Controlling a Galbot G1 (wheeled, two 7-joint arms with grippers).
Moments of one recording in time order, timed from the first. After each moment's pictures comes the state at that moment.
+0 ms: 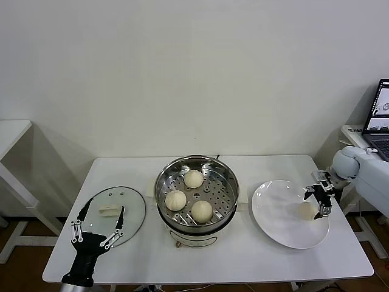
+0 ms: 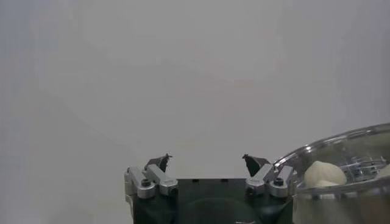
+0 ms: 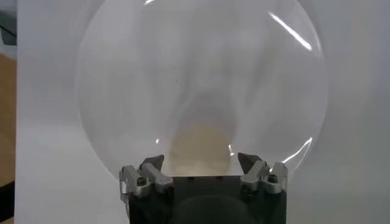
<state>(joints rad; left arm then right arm) 1.81 -1.29 -0.65 -2.17 0.10 -0.36 -0.05 0.09 0.65 -0.96 0.93 -0.04 0.06 -1.16</state>
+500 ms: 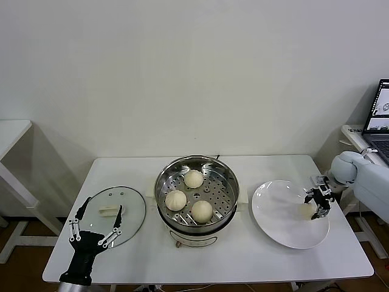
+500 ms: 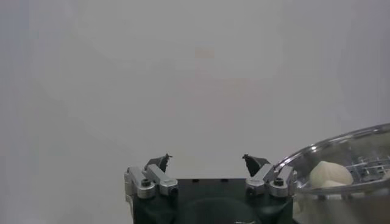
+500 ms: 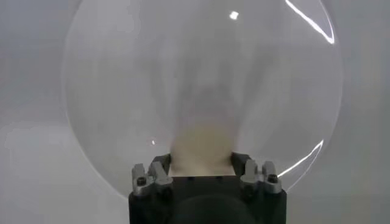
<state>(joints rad) 1.80 -1.29 -0.66 -2.17 0.09 -0.36 -0.05 0.08 0.64 -0.95 0.94 -0.06 0.06 -1.13</state>
